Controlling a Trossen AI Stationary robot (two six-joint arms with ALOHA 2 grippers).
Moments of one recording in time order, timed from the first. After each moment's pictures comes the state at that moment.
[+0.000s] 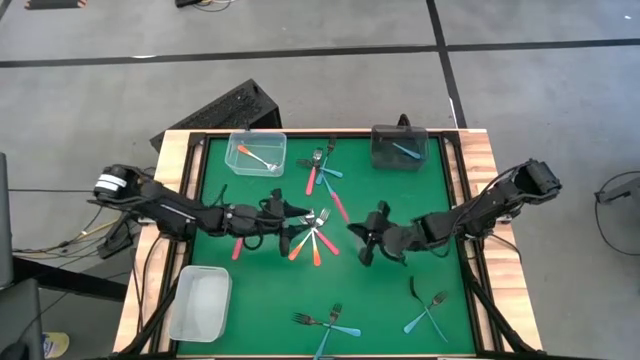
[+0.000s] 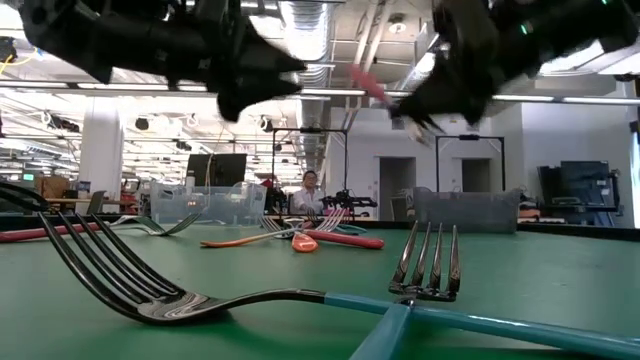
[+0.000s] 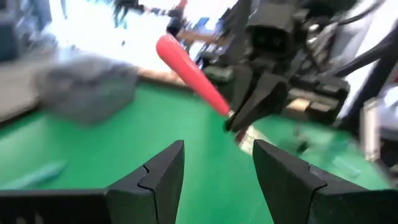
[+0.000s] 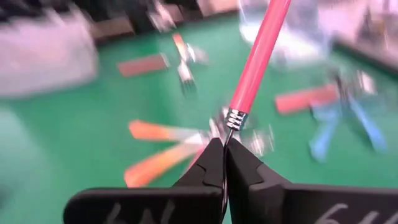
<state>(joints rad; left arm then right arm) -0.14 1.46 0.50 0.87 -0.31 -0.20 0.33 1.41 0.64 0.33 0.62 0.37</state>
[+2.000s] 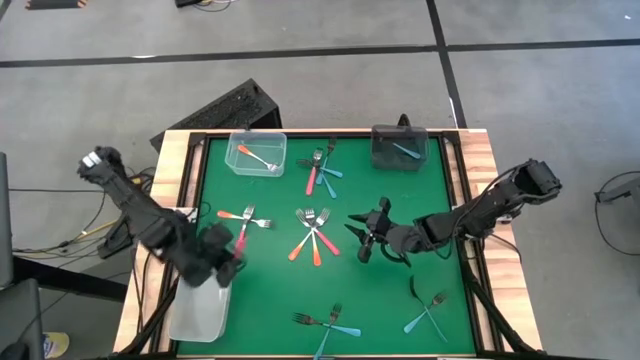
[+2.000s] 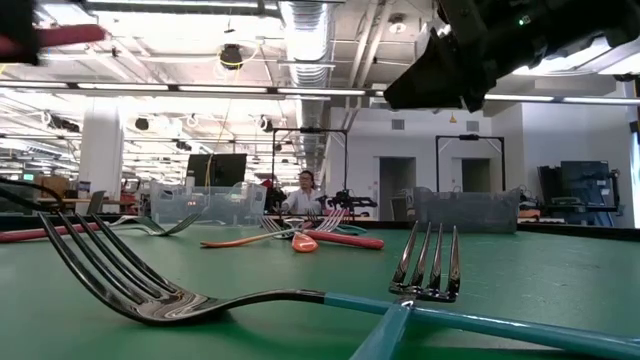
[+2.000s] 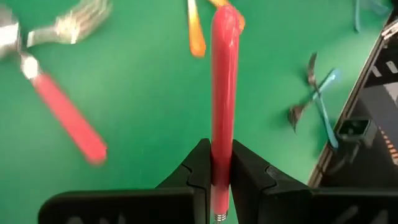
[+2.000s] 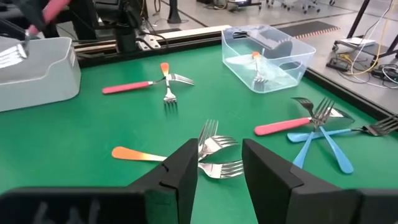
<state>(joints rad) -0.79 1.05 0.86 -0.92 -0.44 -1.54 0.34 1.41 0.64 0.37 0.74 0.31</state>
